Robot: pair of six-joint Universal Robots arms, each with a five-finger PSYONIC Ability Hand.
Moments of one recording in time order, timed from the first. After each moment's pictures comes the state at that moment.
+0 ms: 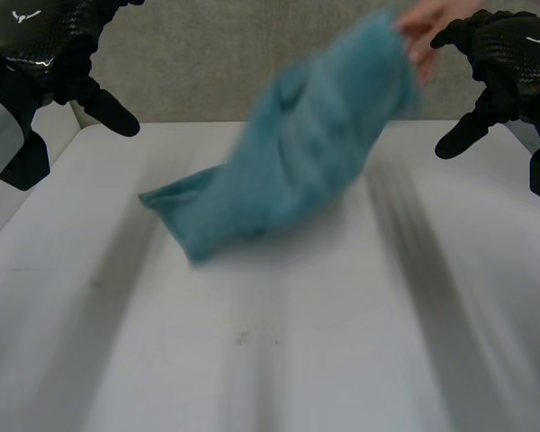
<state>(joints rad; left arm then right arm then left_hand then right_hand) 4.39 -1.52 -1.39 3.08 -1.42 3.19 1.86 -1.57 1.36 0.17 1.44 3.05 0.20 0.21 0.22 0.21 0.04 0.21 0.22 0.22 0.23 0.05</state>
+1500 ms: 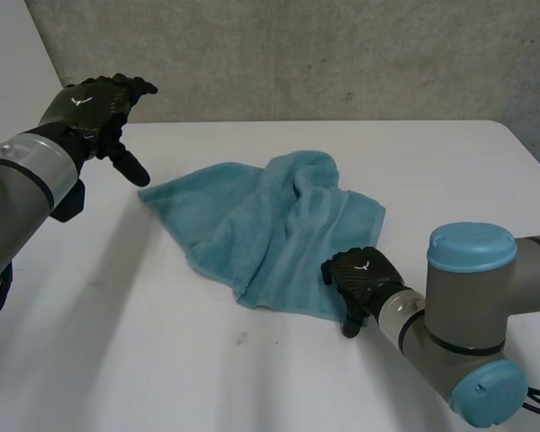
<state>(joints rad) 4.44 -1.80 -1.37 3.12 -1.42 3.22 2.08 -1.00 1.64 -0.16 1.44 2.84 0.20 0.21 0.22 0.21 0.04 0.45 0.52 0.52 0.52 0.32</state>
